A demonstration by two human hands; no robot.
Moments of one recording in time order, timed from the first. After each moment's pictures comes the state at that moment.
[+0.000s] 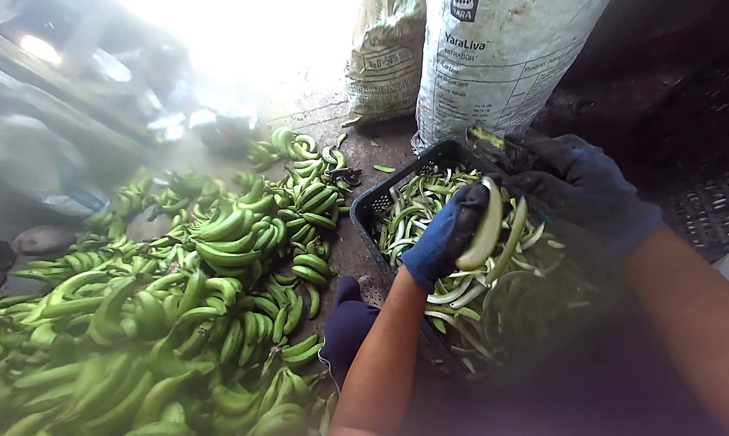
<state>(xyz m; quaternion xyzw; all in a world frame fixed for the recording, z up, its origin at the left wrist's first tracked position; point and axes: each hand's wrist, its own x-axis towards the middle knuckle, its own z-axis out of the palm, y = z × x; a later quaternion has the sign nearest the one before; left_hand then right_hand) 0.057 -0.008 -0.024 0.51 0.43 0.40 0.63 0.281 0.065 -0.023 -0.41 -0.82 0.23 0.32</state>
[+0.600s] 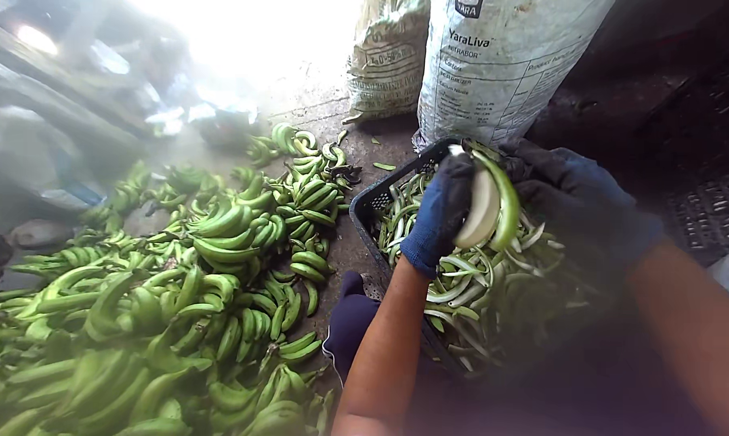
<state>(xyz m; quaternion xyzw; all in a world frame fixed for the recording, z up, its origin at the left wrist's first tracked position) 0.056 -0.005 -0.012 0.57 0.50 0.45 0.48 0.277 0.055 -0.021 -0.44 -0.81 0.28 0.27</state>
